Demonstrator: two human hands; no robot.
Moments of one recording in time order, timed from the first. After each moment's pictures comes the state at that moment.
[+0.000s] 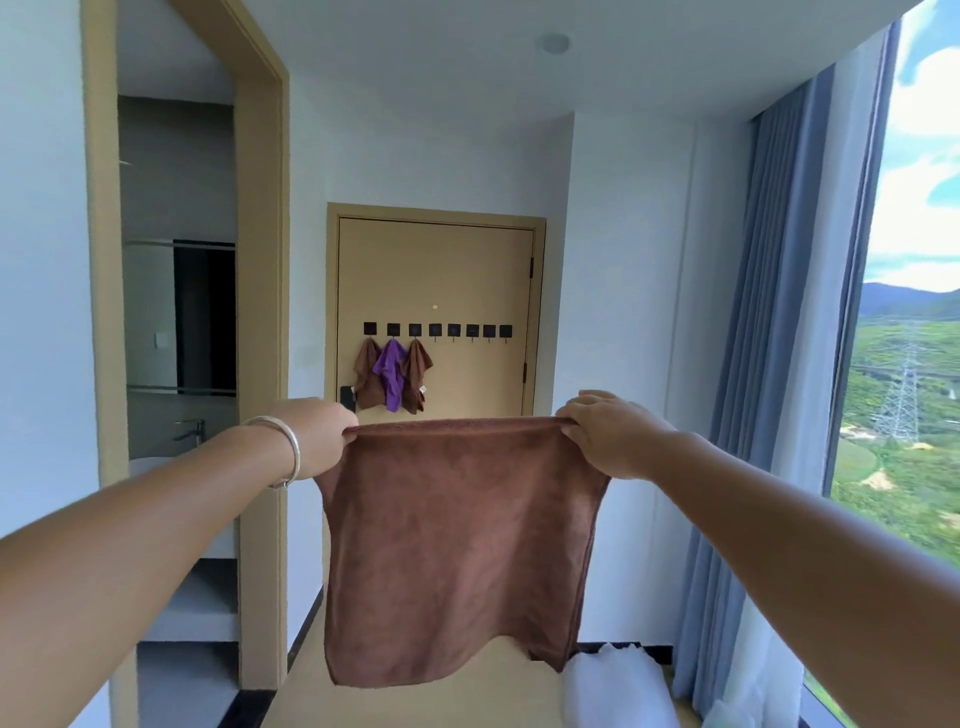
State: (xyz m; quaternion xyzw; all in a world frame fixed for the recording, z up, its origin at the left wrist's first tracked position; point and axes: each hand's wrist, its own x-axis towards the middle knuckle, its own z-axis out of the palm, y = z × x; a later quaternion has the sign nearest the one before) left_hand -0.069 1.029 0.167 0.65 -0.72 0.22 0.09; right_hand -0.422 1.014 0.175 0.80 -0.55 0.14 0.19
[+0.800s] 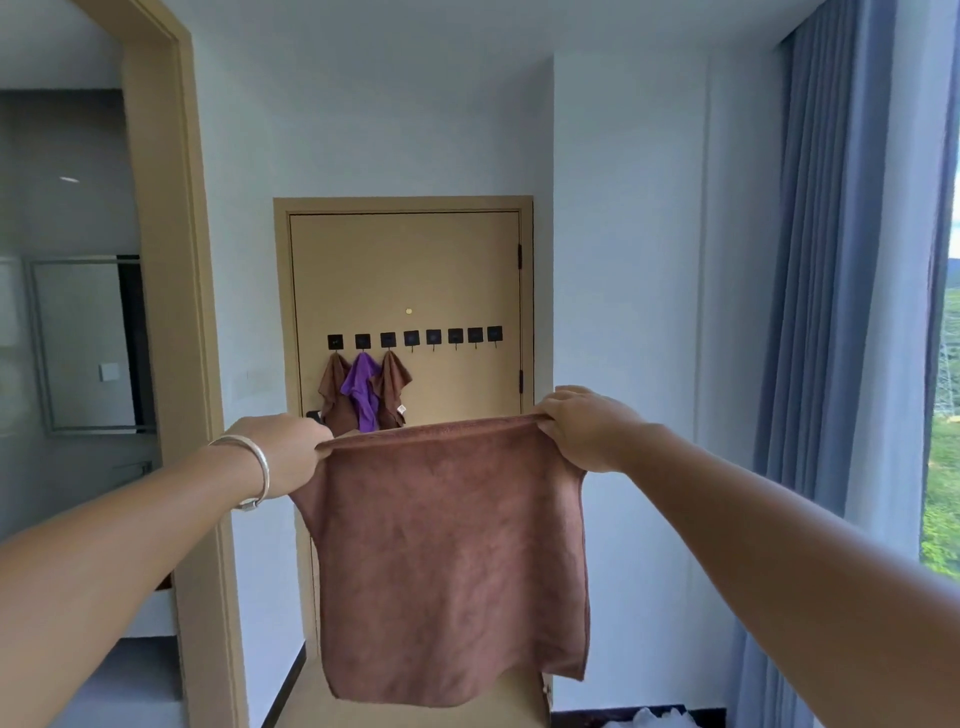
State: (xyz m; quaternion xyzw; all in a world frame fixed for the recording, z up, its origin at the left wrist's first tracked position) left_hand -0.136 0.700 0.164 0.67 -0.70 0.25 0.06; right_hand -0.503 0.681 0.174 0.81 -0.53 0.17 0.15
